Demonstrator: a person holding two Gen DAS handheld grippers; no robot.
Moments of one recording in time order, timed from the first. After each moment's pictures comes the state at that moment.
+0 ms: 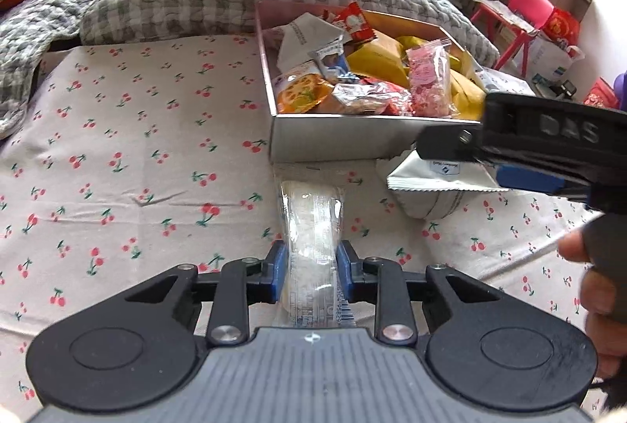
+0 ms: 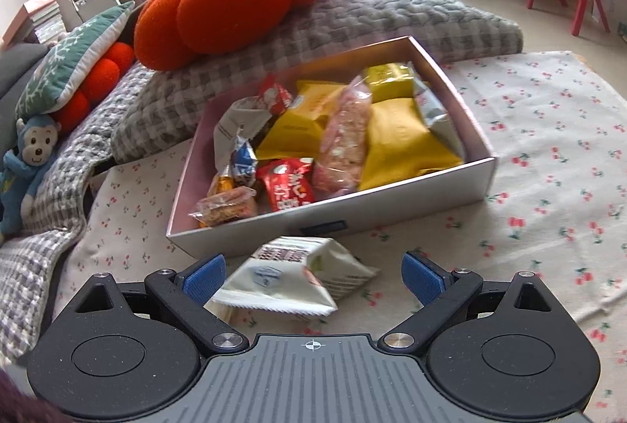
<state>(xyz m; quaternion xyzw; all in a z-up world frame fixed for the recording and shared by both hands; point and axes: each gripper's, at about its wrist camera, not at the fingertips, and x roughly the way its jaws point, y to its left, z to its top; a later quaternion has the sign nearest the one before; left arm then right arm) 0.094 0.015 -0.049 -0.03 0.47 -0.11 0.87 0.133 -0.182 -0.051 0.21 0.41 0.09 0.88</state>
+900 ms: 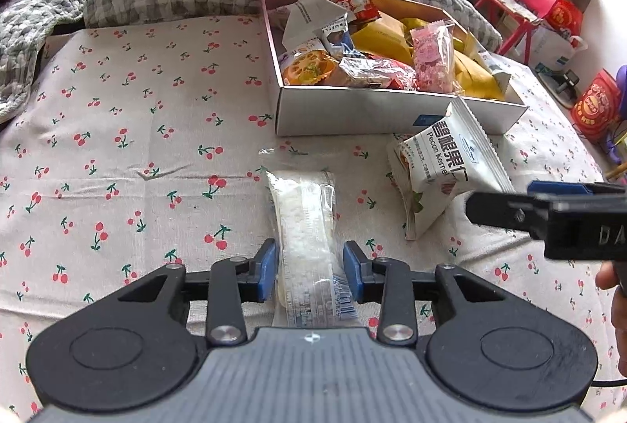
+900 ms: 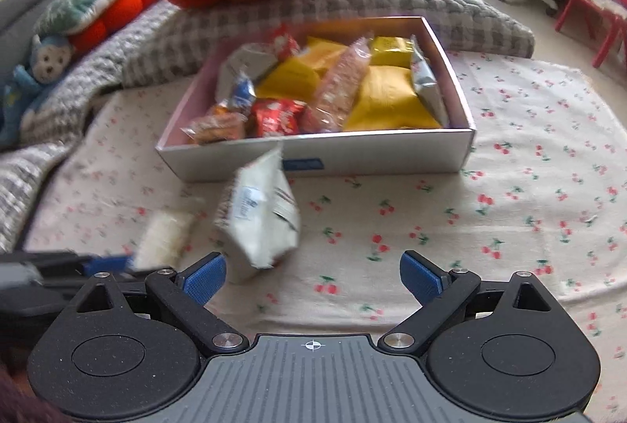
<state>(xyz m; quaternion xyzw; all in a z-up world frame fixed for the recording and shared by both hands) 0.089 0.015 -0.054 -0.02 0.49 -0.11 0.86 0.102 -0.195 -0.056 0.13 0.43 0.14 0.88</state>
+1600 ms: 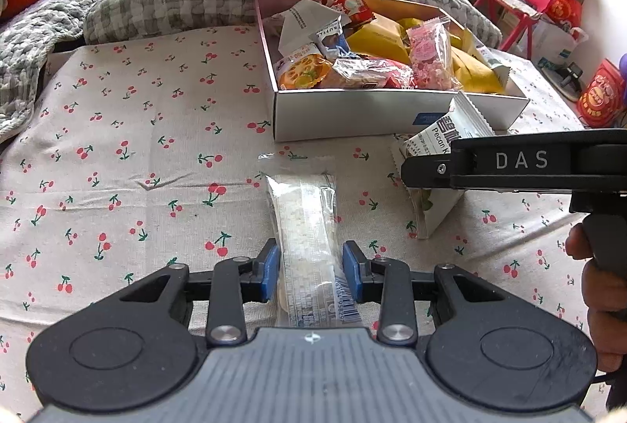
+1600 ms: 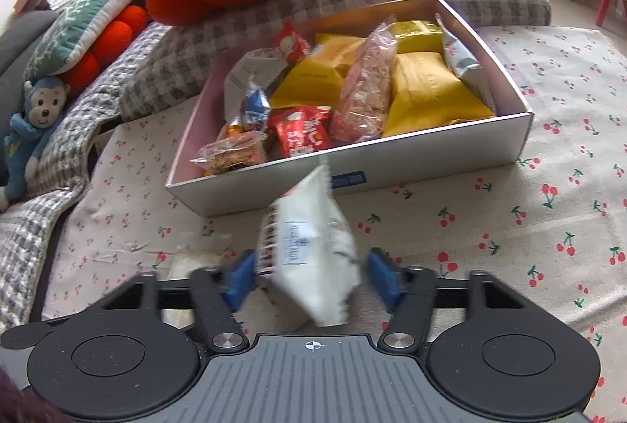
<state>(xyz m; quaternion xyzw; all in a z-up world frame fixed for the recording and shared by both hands) 0.085 0.010 -0.055 0.00 0.47 -0.11 0.87 0.126 -0.172 -0.069 0.18 0.44 0.13 0.87</state>
